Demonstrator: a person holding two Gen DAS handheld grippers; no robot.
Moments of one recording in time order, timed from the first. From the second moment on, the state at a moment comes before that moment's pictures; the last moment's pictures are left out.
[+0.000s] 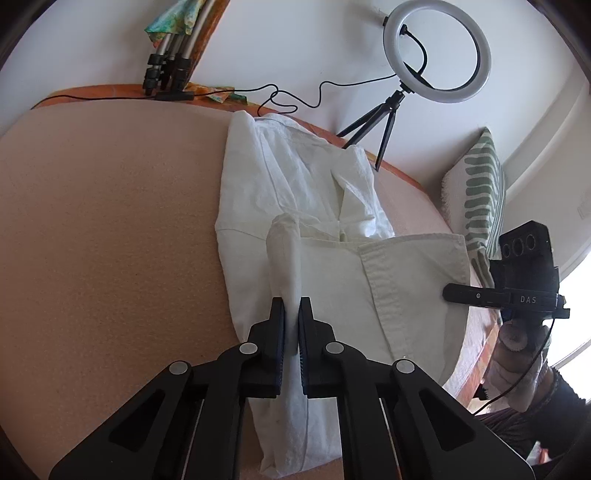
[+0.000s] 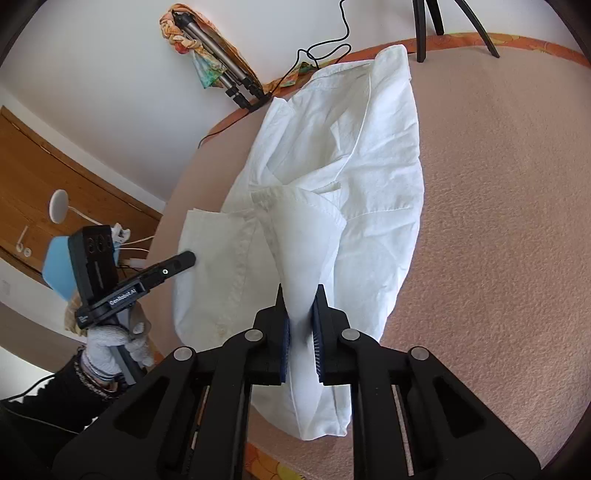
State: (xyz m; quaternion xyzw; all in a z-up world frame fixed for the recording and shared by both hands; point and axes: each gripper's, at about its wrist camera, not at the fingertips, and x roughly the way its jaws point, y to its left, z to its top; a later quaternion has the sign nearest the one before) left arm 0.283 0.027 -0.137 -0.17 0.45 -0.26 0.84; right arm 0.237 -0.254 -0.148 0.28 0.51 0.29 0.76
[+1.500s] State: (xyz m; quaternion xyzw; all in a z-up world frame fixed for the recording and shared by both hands) left arm 0.309 -0.151 -0.125 -0.03 0.46 -0.39 0.80; right arm 0.158 -0.224 -0.152 -0.03 0.48 0.35 0.80
